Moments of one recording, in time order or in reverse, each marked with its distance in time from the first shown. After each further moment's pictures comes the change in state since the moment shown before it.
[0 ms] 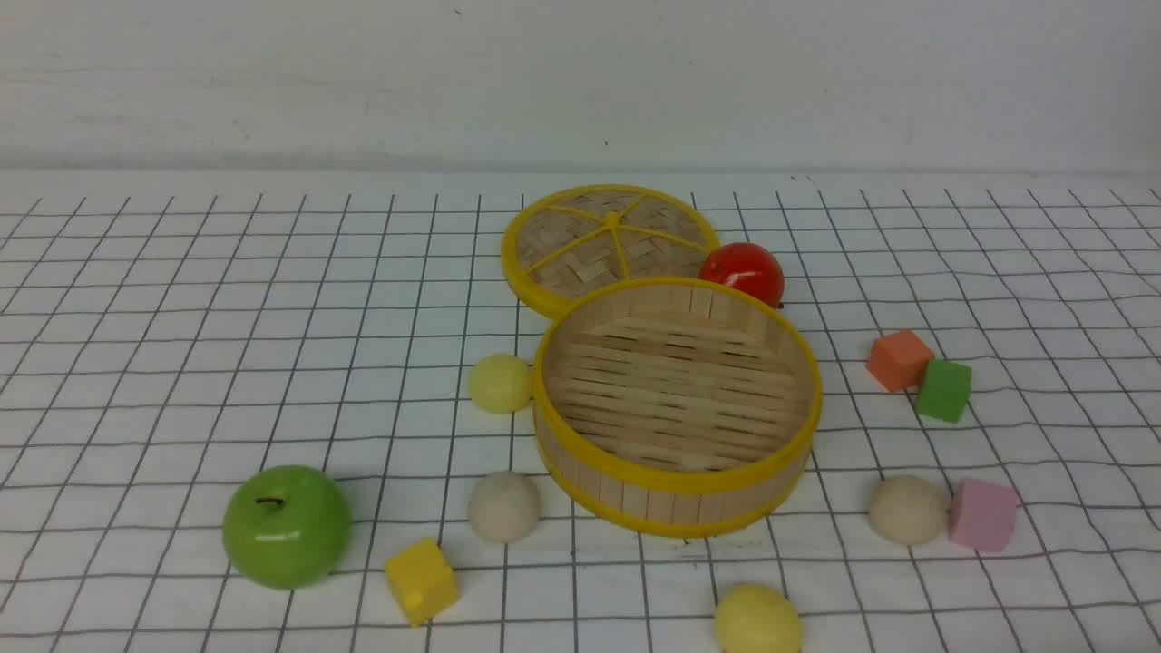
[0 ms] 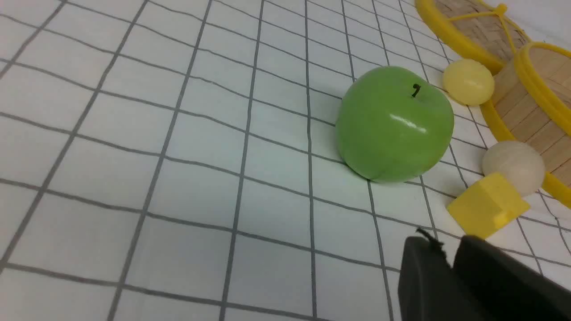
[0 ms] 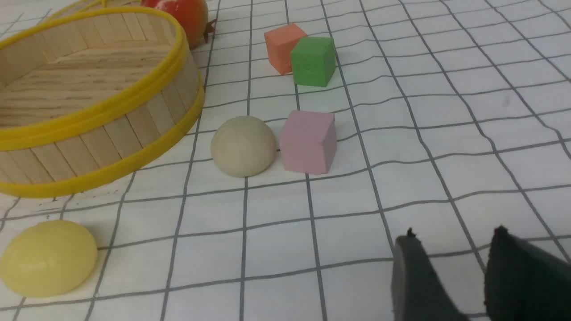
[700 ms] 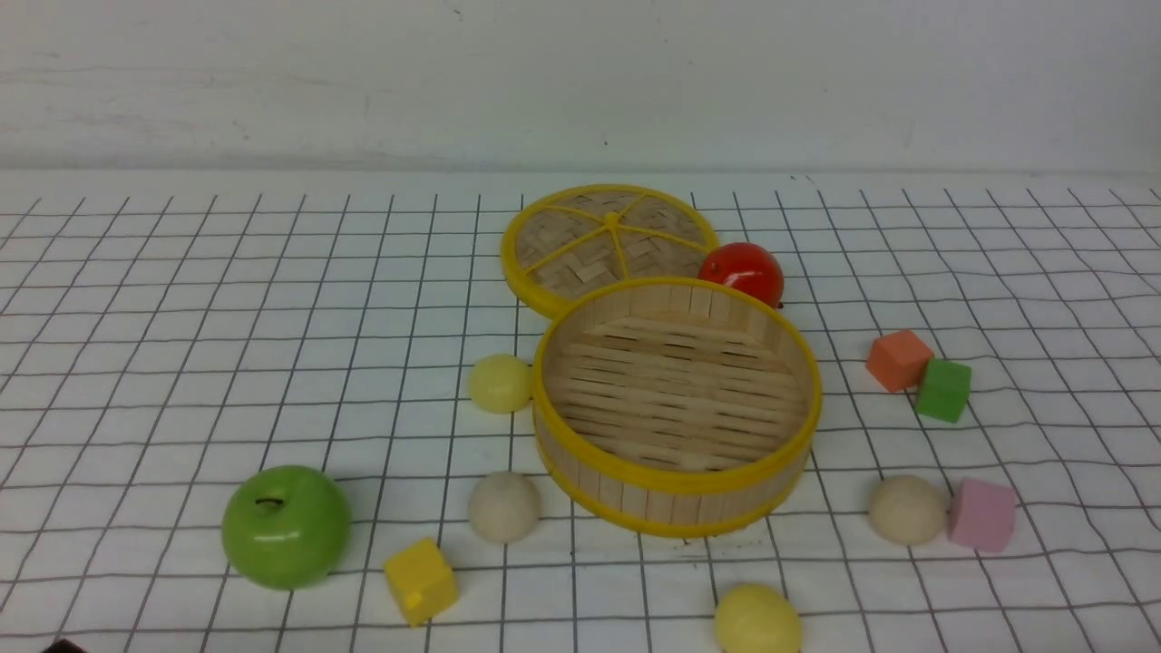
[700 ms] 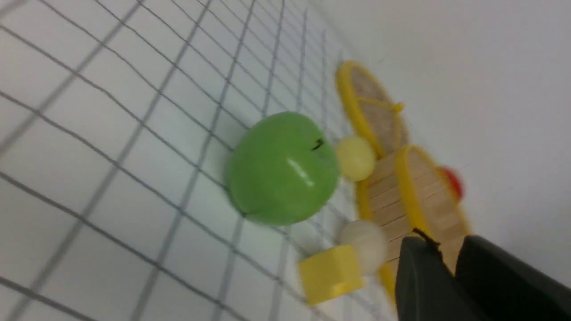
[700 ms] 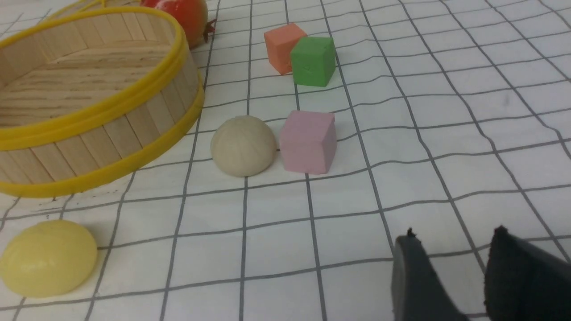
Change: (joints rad) right arm 0.000 0.000 0.000 0.000 0.000 0.000; left arm 0.000 0.000 0.000 -0.399 -0.169 -0.175
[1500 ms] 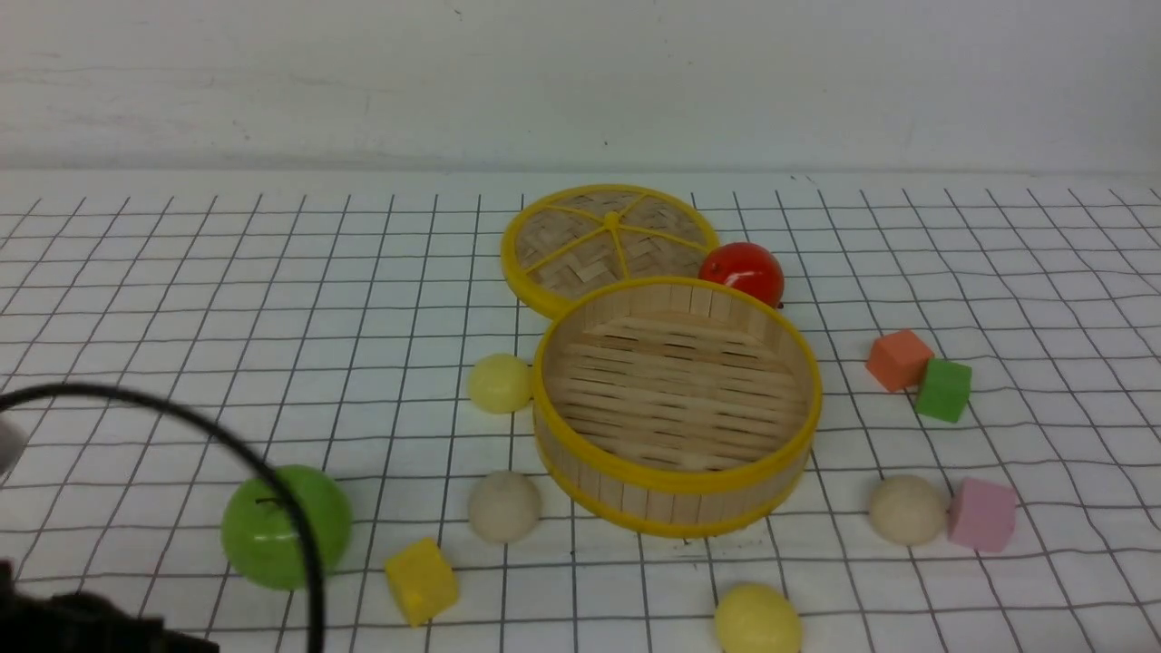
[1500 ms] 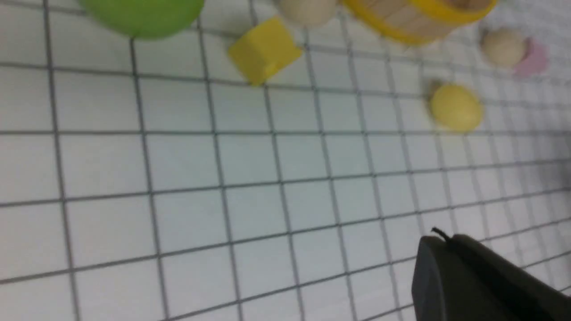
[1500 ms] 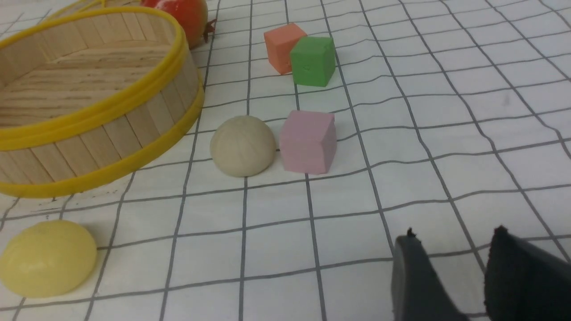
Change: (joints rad) right arm 0.000 0.000 0.000 0.000 0.000 0.000; left arm -0.002 0.847 -0.689 0.034 0.771 0.502
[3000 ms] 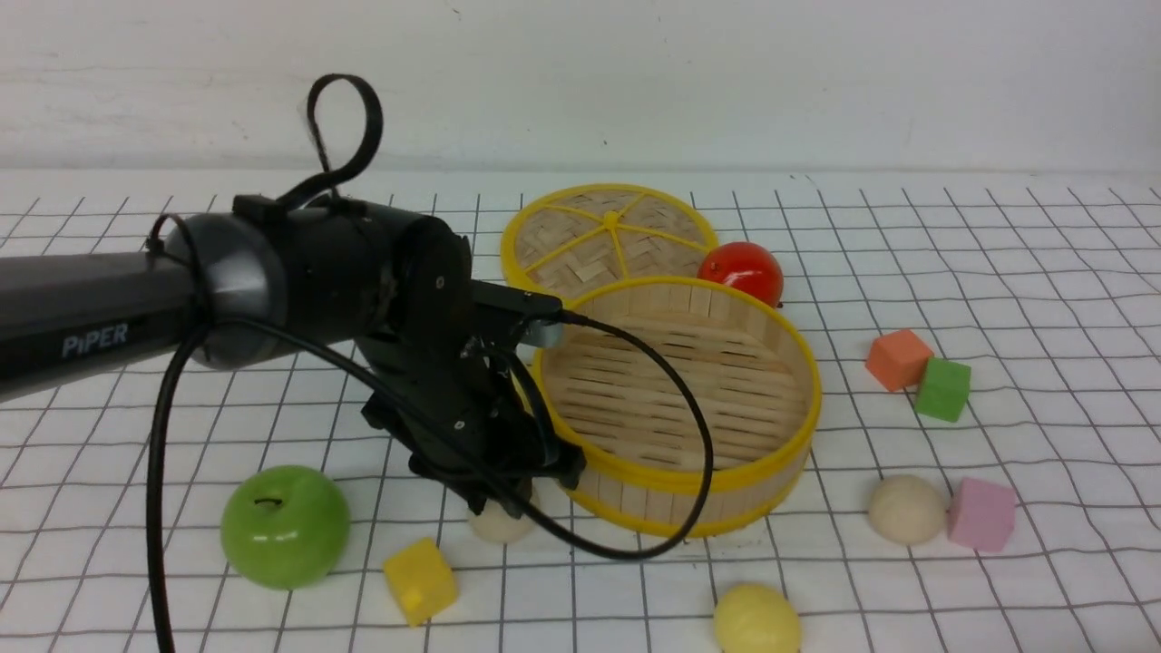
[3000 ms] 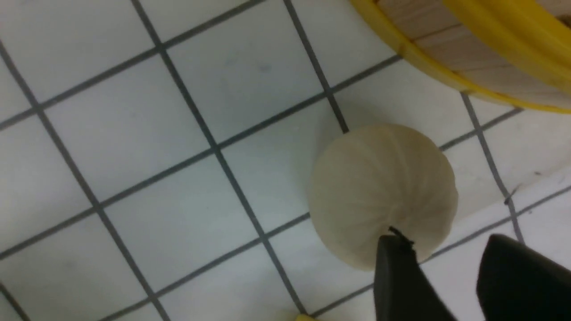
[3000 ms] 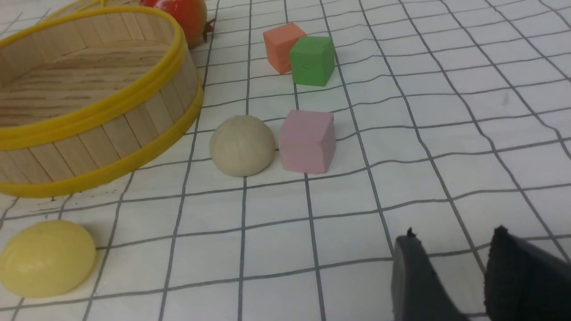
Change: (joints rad) right arm 0.000 0.000 0.000 0.000 0.000 0.000; left arm -0.469 1.038 -0.669 0.456 -0.212 -0.136
